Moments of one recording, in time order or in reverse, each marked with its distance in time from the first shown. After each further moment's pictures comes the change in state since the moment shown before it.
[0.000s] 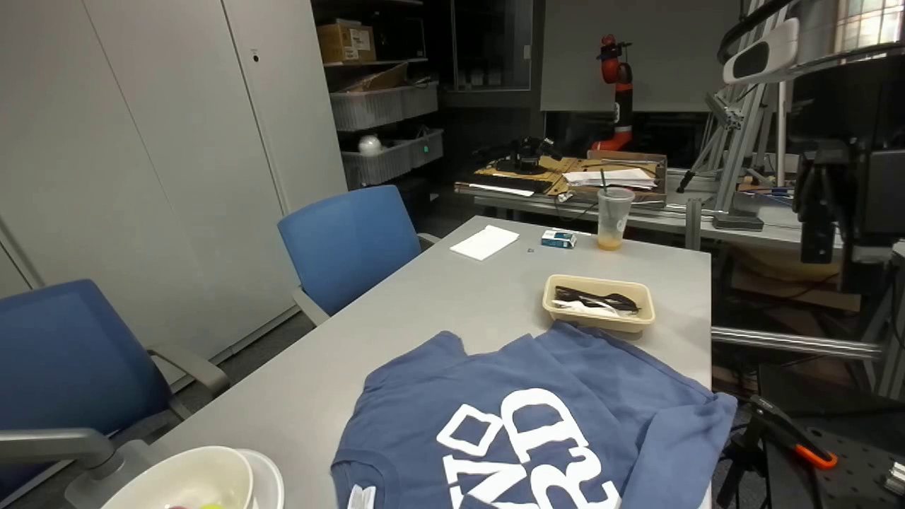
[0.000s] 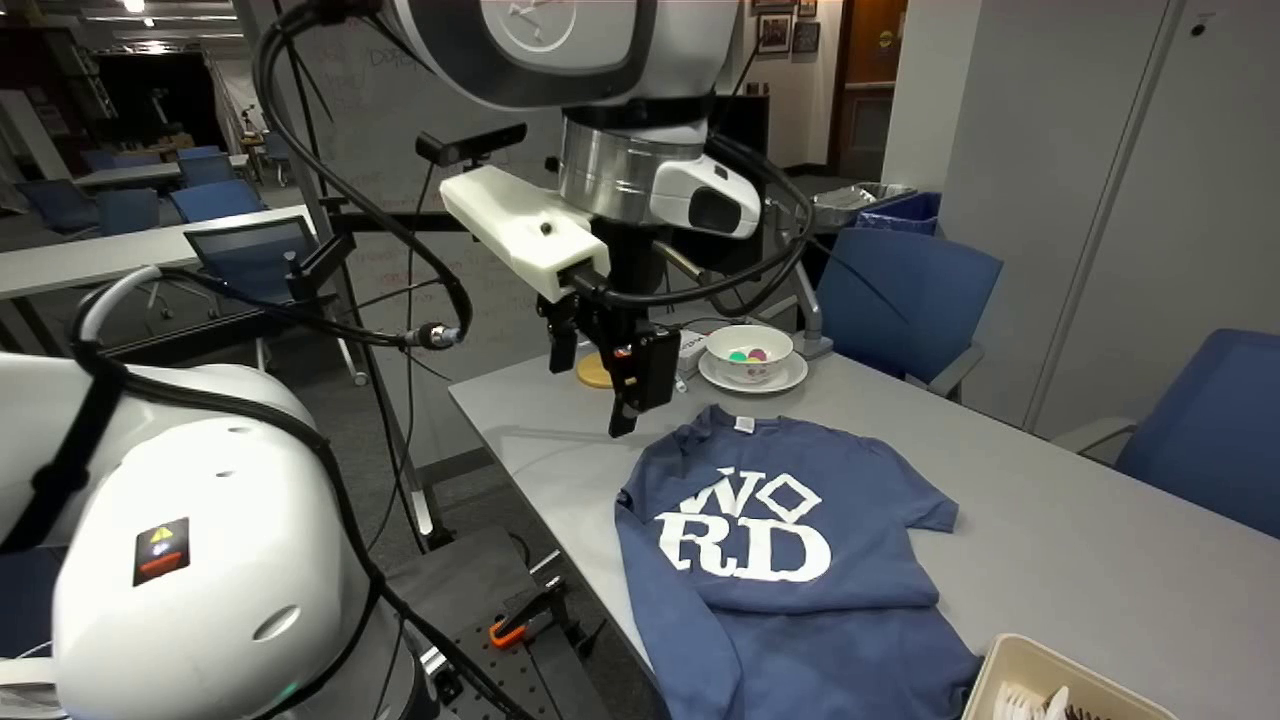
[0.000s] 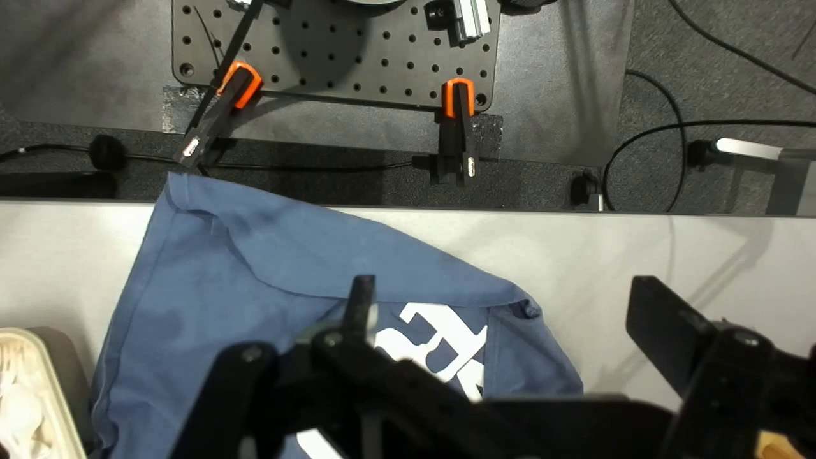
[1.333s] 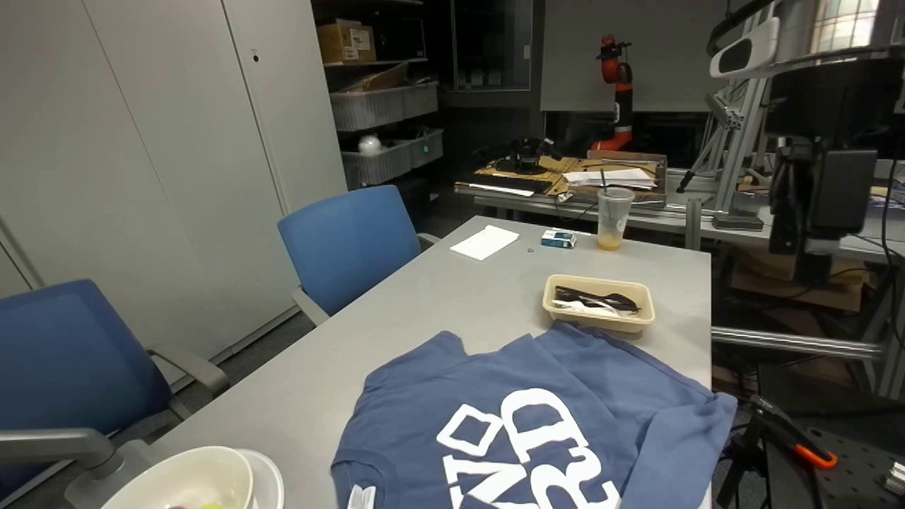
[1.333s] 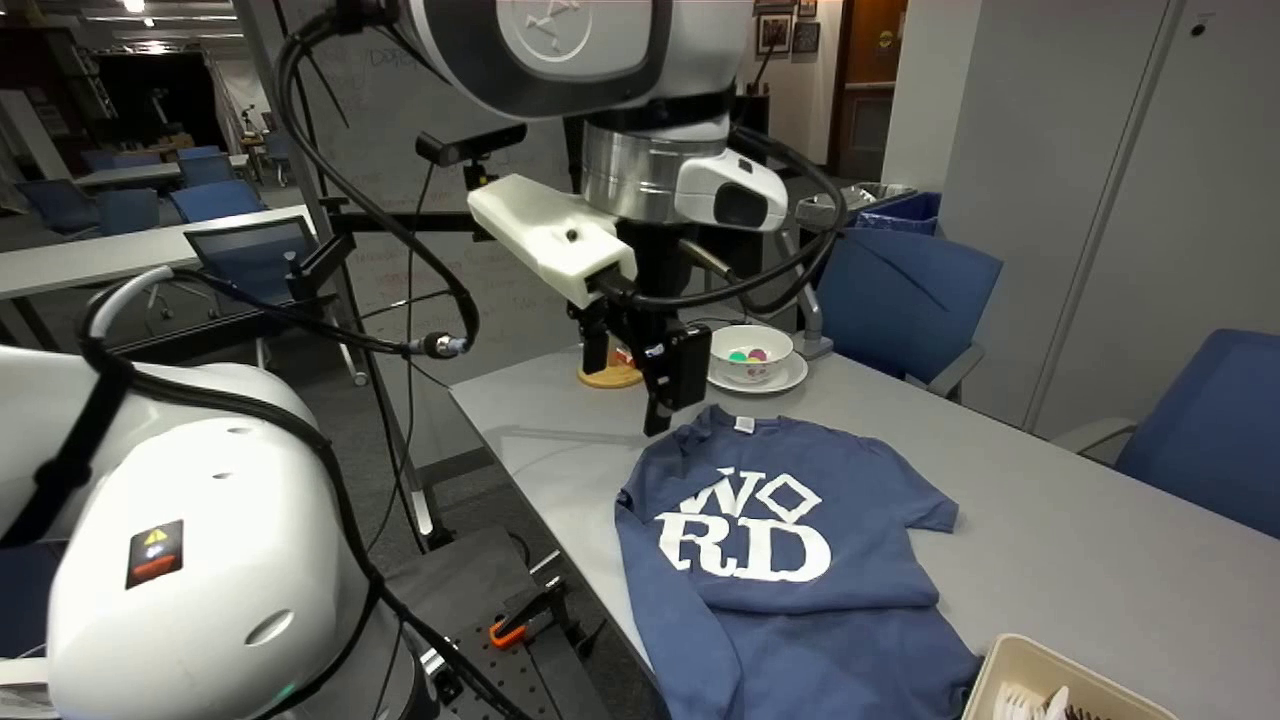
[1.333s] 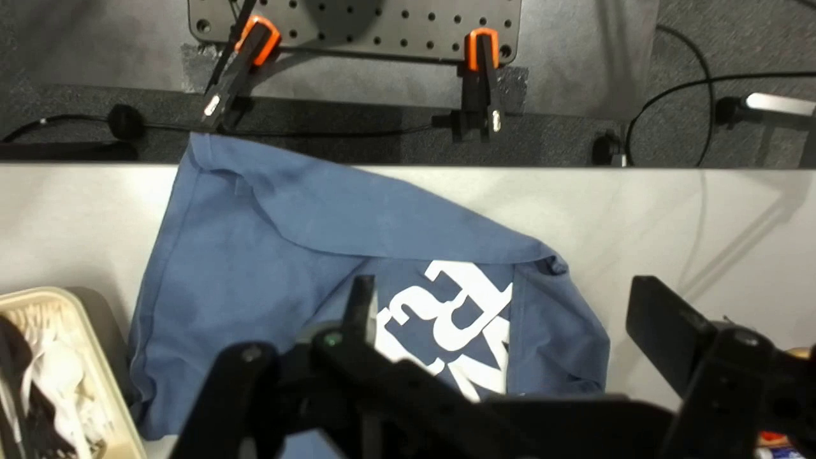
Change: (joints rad) arm -0.021 0.027 0.000 0.001 -0.020 0.095 0.004
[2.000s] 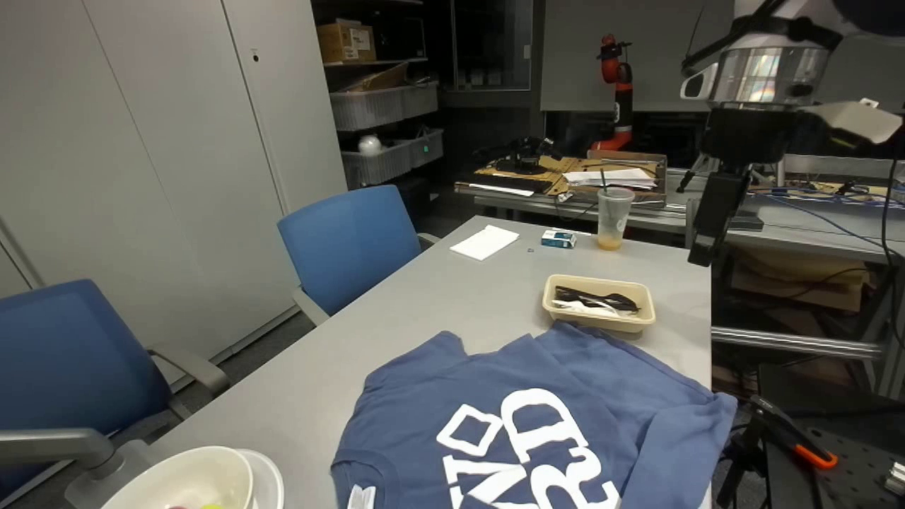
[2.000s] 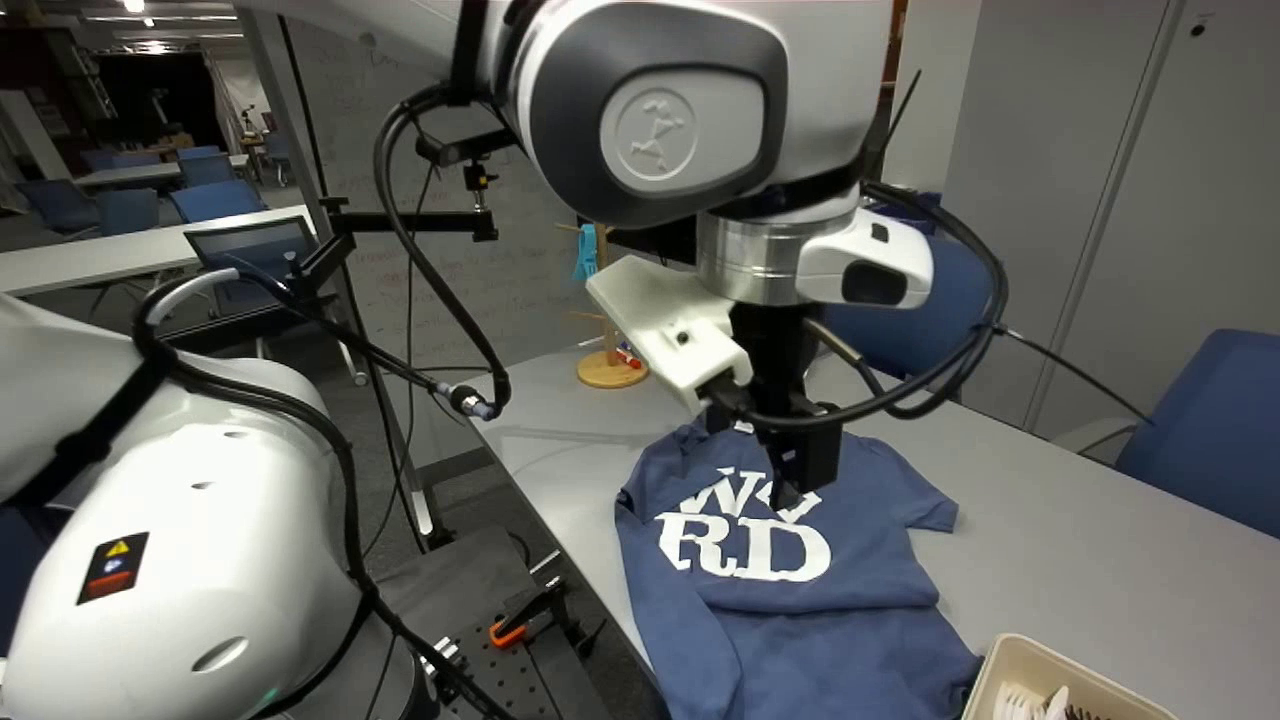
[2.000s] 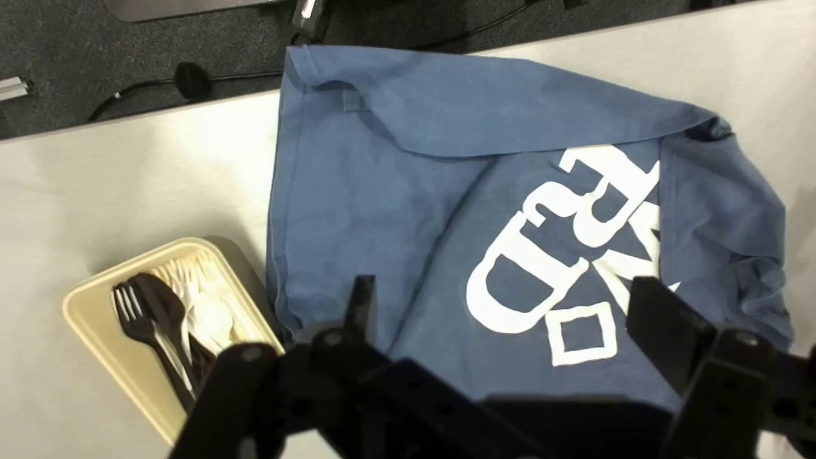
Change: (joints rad) arm -0.140 0.183 -0.064 -0.018 -0.084 0.331 0.019
